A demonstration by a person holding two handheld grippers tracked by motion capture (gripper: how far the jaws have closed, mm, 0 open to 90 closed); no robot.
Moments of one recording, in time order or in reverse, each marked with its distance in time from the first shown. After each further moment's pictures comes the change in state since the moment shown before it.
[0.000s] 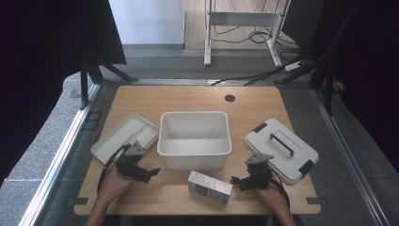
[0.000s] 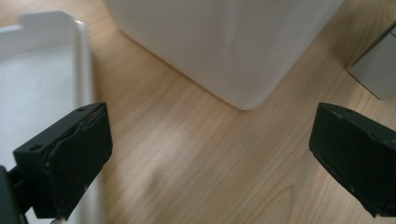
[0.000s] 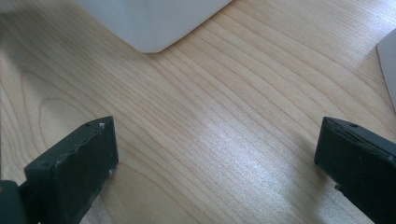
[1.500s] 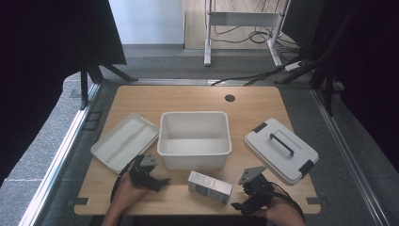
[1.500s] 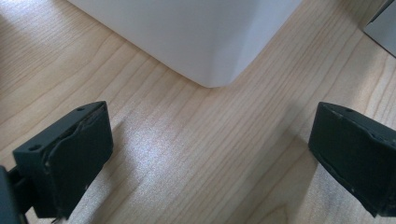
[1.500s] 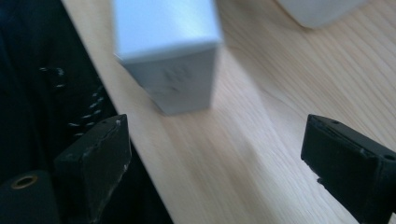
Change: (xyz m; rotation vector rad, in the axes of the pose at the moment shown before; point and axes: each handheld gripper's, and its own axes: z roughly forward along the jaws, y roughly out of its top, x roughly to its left) left arm -0.018 -0.016 0.039 0.046 -0.023 0.015; right arm 0.071 0.028 -0.063 0.244 0.198 -0.197
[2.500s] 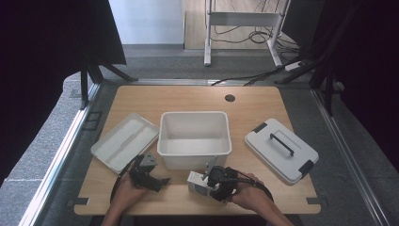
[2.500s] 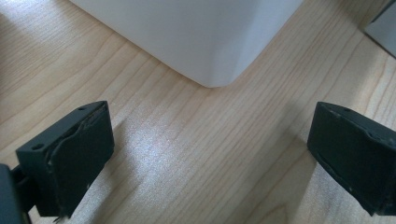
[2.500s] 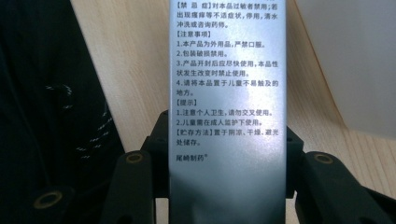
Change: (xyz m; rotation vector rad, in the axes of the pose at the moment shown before) left arm 0.000 0.000 0.000 -0.003 0.004 -0.004; right arm 0.021 0.088 0.036 0.229 0.024 -0.187
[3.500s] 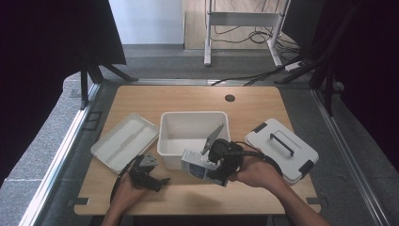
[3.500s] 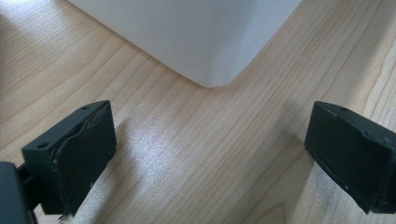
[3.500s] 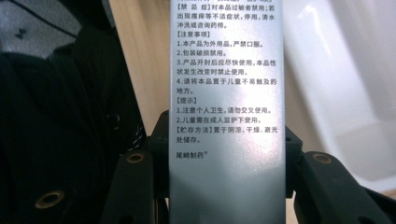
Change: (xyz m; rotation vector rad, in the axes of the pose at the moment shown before) left arm -0.001 0.000 -0.001 -0.006 -0.001 -0.003; right arm -0.019 0.041 -0.103 -0.095 0.046 -0.017
